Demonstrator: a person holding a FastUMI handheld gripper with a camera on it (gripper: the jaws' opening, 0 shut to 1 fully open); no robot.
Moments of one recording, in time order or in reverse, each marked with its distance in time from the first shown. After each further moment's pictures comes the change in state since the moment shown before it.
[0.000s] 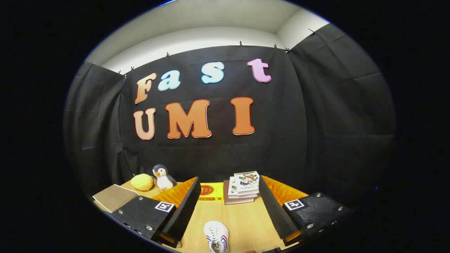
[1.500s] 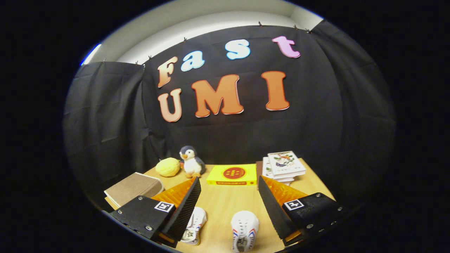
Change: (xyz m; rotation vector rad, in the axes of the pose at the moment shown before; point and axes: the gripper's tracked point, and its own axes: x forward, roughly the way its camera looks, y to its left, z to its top) arm 0.031 0.105 -0.090 0.048 0.209 0.294
